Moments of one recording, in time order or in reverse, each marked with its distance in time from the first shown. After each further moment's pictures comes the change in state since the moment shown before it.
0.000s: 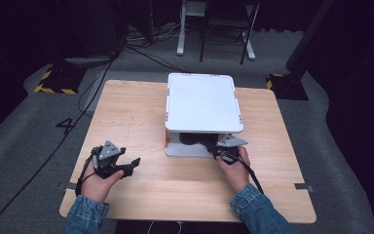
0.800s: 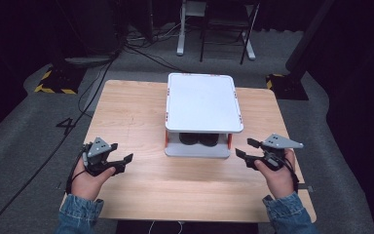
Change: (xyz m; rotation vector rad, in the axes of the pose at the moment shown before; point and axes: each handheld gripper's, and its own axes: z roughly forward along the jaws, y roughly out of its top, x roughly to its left) left arm 0.016 0.007 -0.023 -0.045 0.029 -0.013; right arm -0.023 0.023 -0.140 -0.073 -0.047 0.126
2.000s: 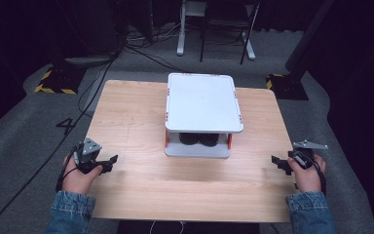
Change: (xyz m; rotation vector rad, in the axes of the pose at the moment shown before) left arm 0.044 -0.027 0.011 0.153 0.140 0.042; right arm -0.114 -0.082 -0.022 0.288 -0.302 0.238
